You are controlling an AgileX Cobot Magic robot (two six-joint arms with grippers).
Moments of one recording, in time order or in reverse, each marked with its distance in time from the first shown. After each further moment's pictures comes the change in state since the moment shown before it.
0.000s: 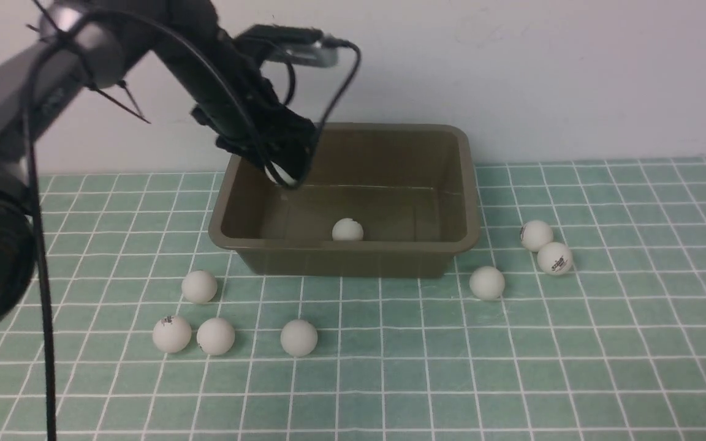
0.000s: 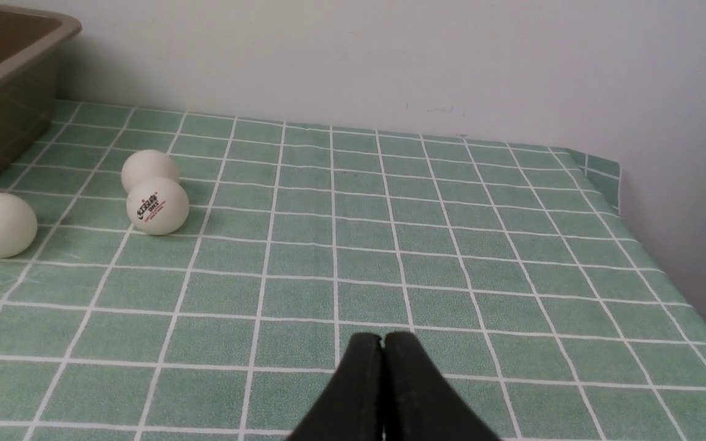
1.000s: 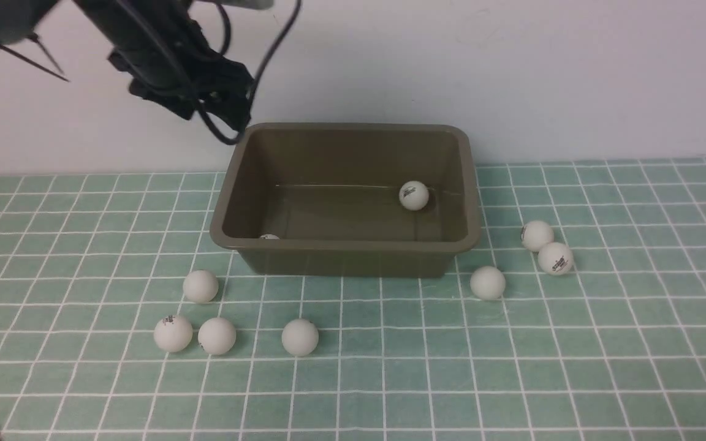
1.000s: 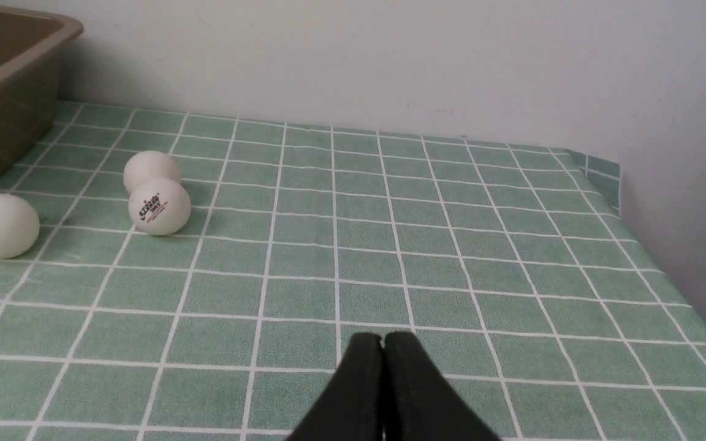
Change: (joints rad) right arm 0.000 0.000 0.000 0.000 0.000 0.000; left arm 0.079 -0.165 0.041 0.118 0.001 -0.039
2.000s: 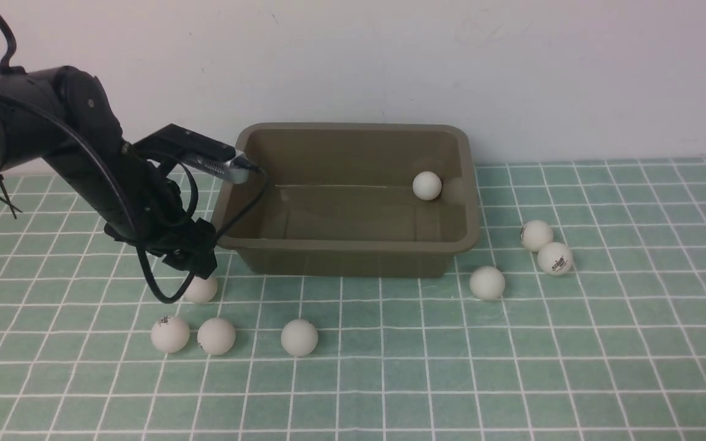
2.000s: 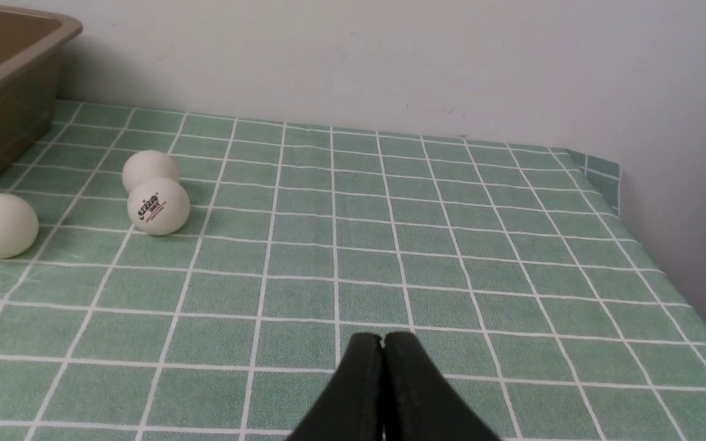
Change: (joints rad) right arm 0.000 0.000 0.000 0.000 0.000 0.000; left arm 0.053 -0.142 0.696 -0.043 -0.377 0.302
